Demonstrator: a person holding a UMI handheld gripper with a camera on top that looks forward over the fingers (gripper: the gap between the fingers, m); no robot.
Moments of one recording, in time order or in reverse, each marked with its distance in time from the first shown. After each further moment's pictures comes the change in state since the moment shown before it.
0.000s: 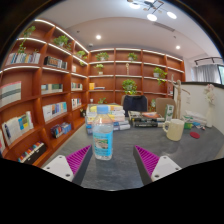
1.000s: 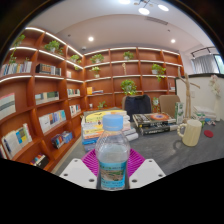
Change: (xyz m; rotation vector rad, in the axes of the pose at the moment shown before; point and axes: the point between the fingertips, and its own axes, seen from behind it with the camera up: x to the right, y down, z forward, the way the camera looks) arm -0.011 -0.030 0.112 0.030 -0.011 0.104
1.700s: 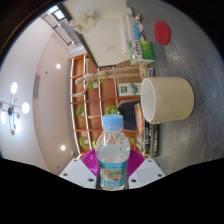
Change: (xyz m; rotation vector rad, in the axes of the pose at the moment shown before) arm 0.220 -0.128 0.053 0.303 -0.186 1.551
